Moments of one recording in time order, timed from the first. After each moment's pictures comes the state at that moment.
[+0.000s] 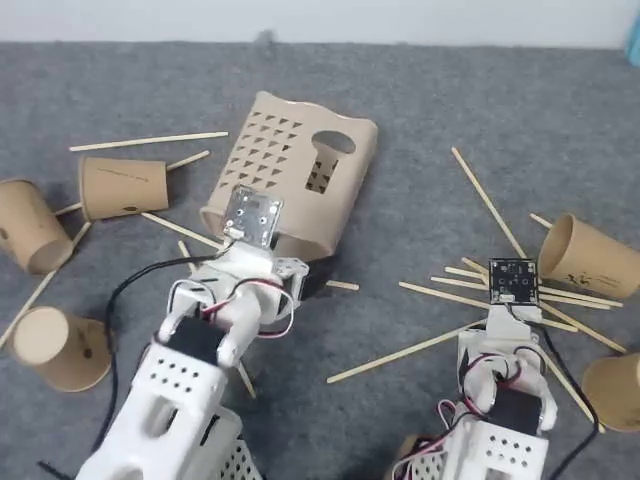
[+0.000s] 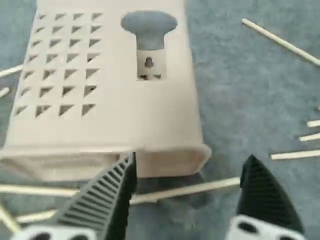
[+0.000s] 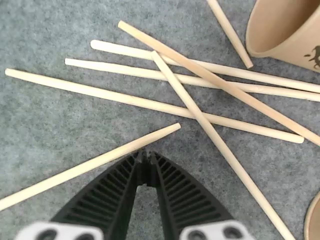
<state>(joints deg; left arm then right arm) 13.8 -58.8 74.5 39.7 5.4 12.2 -102.9 95.2 71.5 12.9</state>
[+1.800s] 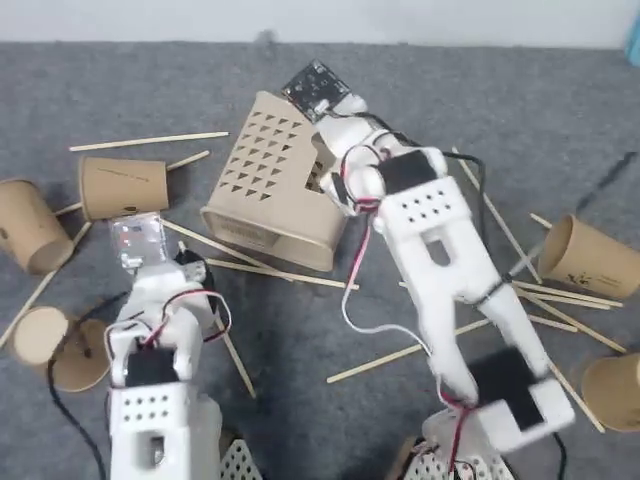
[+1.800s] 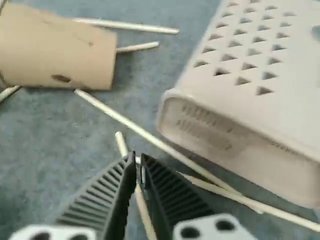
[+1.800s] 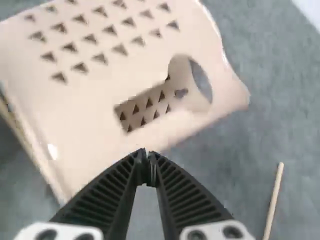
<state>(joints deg) -13.9 -70.3 86.2 39.4 10.8 -27.2 1.4 1.2 58.5 21.6</state>
